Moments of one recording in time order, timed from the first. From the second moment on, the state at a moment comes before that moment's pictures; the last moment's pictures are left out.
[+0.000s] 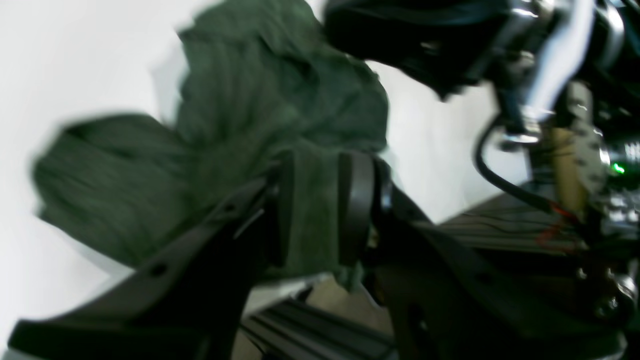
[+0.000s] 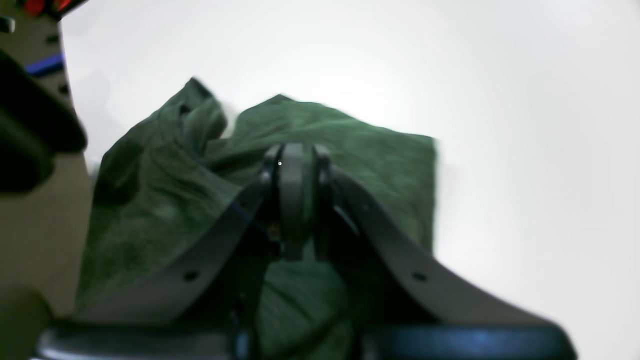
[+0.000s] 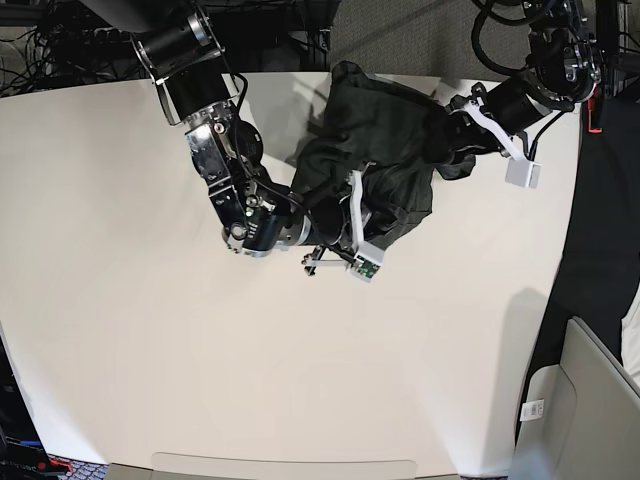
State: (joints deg) left arm 25.3 -14.9 -19.9 114.0 -66.2 -16.7 62.3; right arm 17.4 -1.2 -25.7 81.6 25.7 38.7 -55.8
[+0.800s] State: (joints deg) left arm 25.4 -14.1 -17.4 113.1 -66.8 -16.6 71.4; right arm 22.3 -6.5 -27.4 67.2 0.6 38.7 -45.3
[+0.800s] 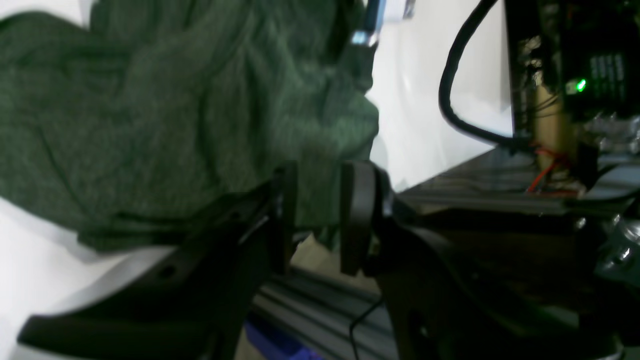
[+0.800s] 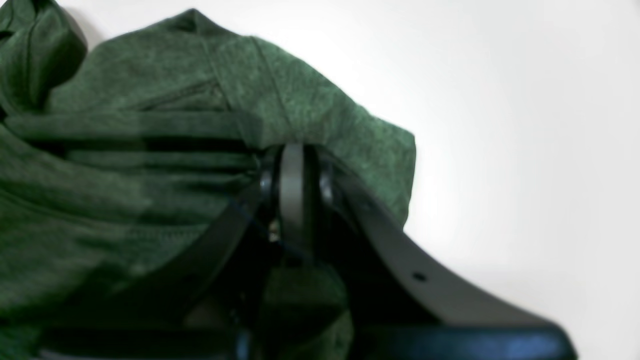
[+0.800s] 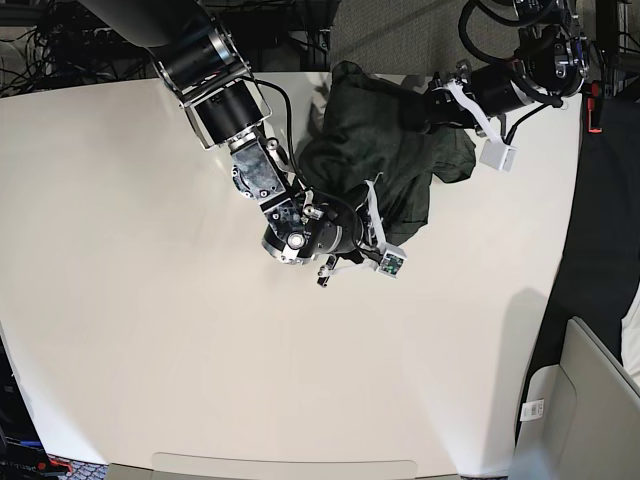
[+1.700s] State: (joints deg) left arm 22.6 -13.0 -17.4 110.1 -56.6 -15.8 72.2; right arm 8.6 4.2 -20.8 86.7 26.2 37.8 -56.1
